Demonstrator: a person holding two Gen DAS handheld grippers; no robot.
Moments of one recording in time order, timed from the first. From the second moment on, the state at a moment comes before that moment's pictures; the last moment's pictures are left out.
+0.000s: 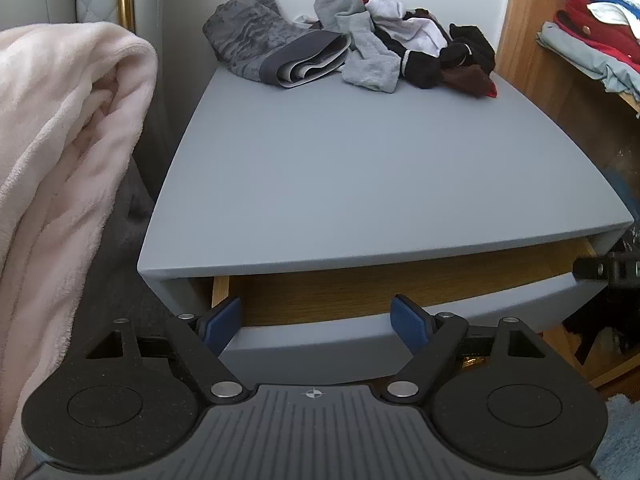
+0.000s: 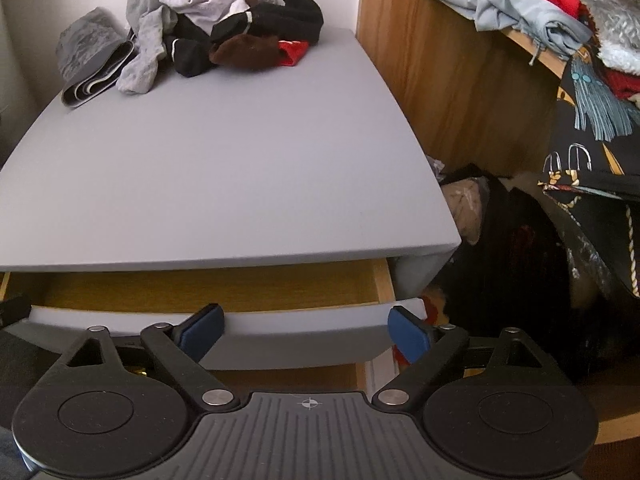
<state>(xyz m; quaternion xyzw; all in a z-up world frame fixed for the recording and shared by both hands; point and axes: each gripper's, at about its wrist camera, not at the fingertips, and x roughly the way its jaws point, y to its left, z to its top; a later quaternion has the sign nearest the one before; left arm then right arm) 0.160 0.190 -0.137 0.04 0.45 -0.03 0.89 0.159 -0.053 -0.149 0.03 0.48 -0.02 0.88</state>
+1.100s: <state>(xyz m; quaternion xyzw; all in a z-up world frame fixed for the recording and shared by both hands) 0.142 0.208 -0.137 0.01 0.49 0.00 0.87 0.130 -0.044 -0.151 0.02 0.49 -0.03 0.87</state>
